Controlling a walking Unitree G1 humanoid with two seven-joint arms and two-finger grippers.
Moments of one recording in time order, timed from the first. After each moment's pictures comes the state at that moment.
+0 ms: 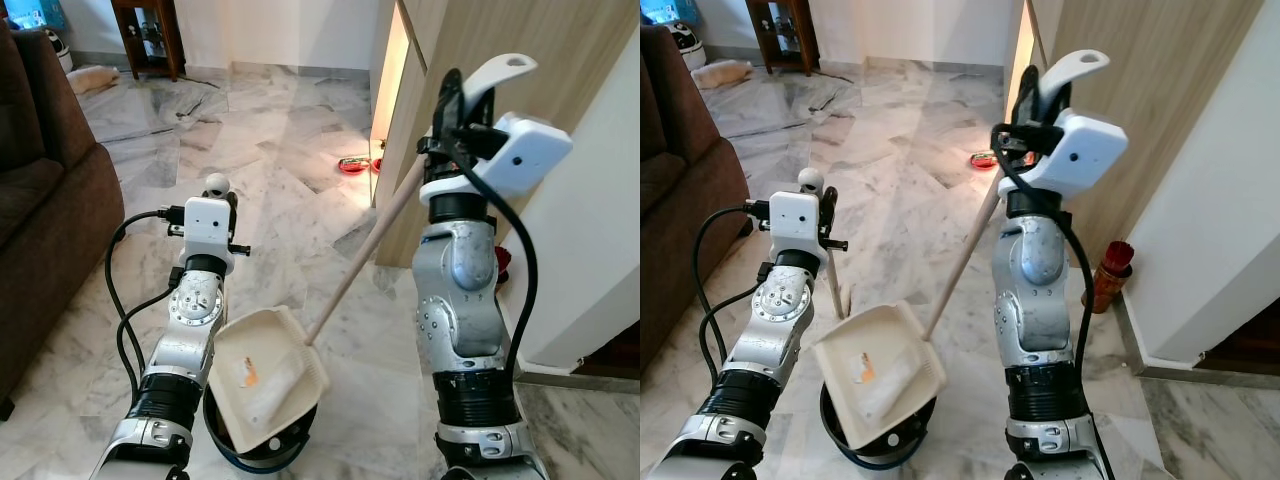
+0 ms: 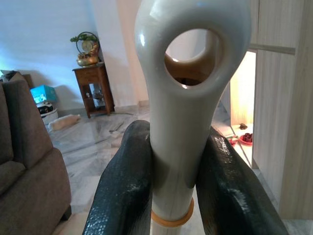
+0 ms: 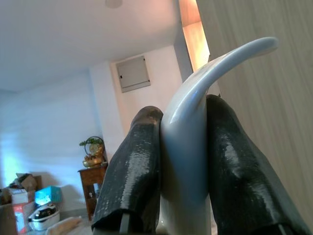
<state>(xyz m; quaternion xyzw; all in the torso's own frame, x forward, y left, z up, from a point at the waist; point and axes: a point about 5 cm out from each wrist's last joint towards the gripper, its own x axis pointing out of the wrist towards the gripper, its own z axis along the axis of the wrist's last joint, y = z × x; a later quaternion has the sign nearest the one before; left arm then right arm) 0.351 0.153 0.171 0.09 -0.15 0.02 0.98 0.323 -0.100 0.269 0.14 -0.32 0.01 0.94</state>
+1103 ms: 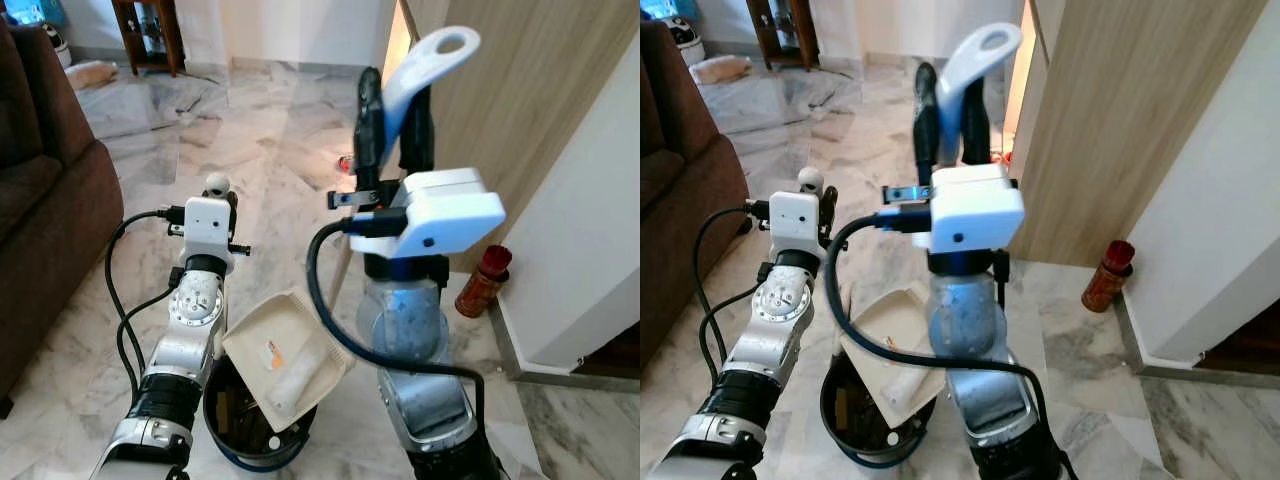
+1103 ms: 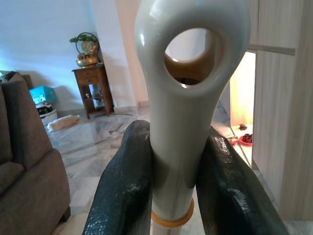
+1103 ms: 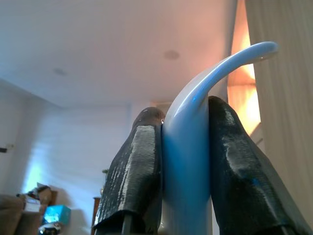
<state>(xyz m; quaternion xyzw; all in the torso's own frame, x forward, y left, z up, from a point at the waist) 0.350 0.153 0.172 0.10 -0.16 0.02 0.98 0.247 -0.030 0.282 0.04 -0.45 0.08 0.89</state>
